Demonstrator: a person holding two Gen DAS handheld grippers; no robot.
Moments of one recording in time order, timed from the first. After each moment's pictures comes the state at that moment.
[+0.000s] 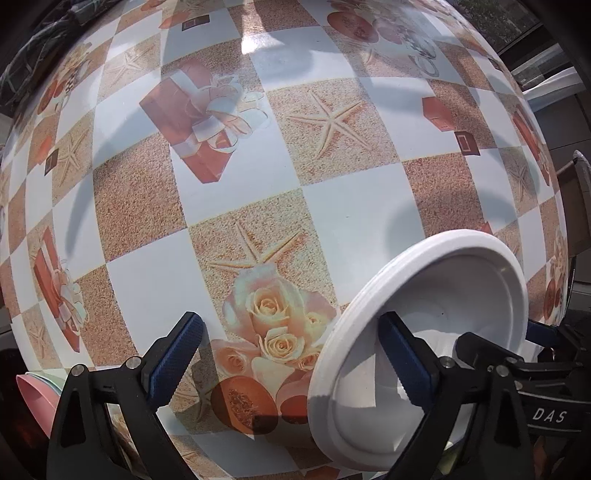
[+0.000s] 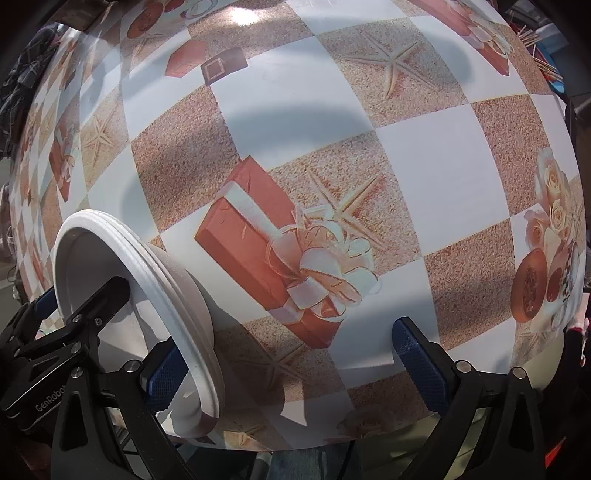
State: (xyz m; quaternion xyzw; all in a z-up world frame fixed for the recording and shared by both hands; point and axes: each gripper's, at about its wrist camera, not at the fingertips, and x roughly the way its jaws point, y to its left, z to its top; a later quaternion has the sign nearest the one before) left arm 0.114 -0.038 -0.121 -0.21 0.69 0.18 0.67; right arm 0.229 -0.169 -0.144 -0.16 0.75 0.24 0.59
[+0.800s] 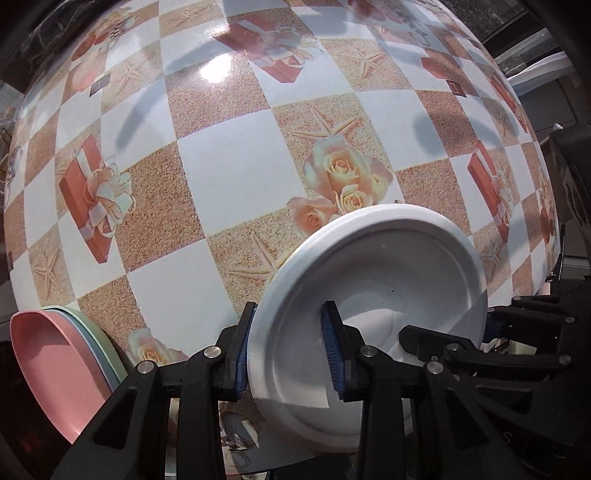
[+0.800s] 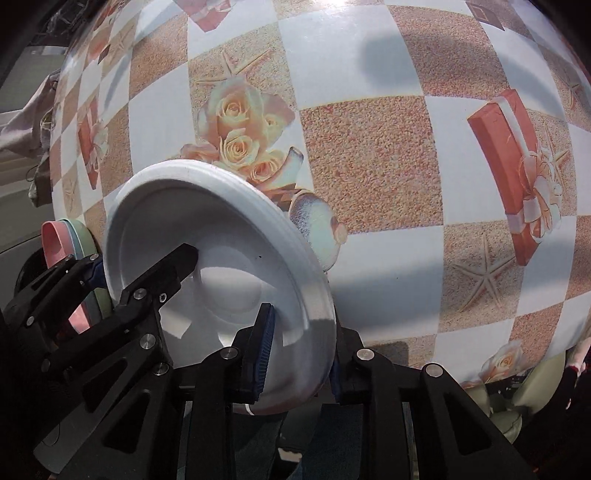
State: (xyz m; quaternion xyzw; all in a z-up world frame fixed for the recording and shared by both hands) left arm 0.028 -0.028 -0.104 -0.22 0.69 0.16 0.67; right arm 0.119 -0.094 -0.139 -0.24 0.76 0.34 0.50
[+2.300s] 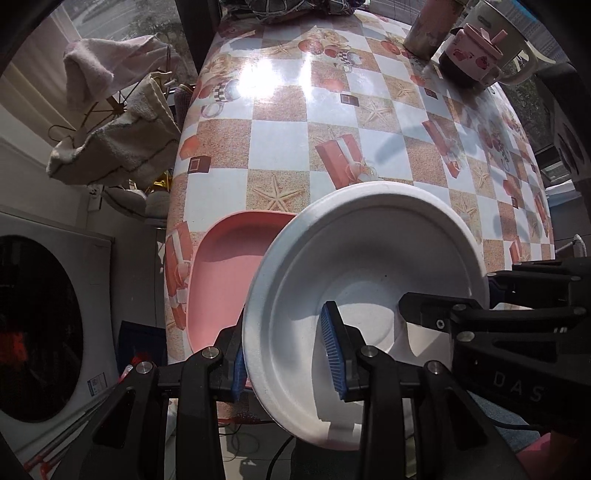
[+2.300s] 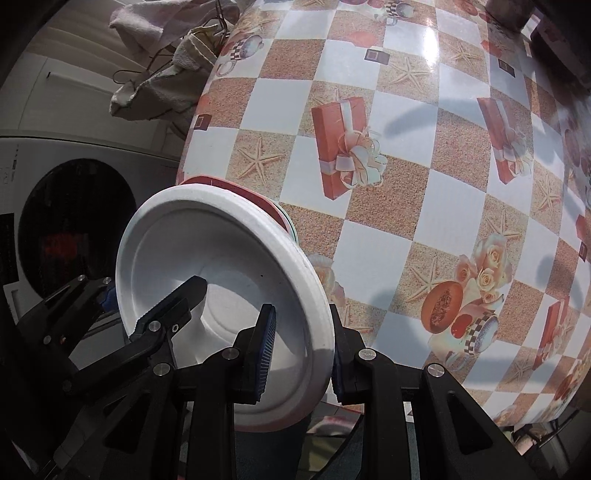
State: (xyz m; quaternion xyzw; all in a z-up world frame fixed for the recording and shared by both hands) left arm -0.139 0.067 -0.009 -0.30 0.60 0.31 0.68; right arm -0.029 0.057 -0.049 -0.34 0.64 0.49 0.48
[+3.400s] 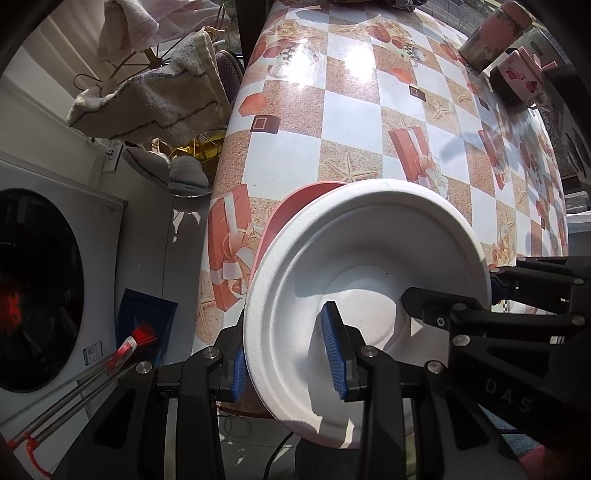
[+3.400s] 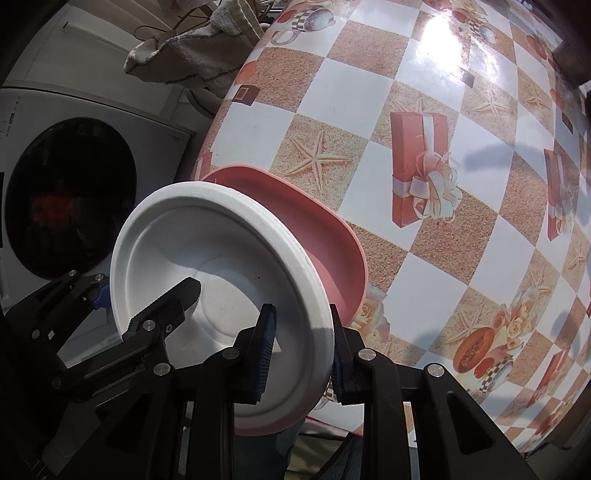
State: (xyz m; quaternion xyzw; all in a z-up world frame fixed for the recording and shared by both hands) left arm -0.181 0.095 -0.034 -0.34 0.60 0.33 0.64; right arm -0.076 0.089 -0.068 -0.40 0.61 0.50 0.46
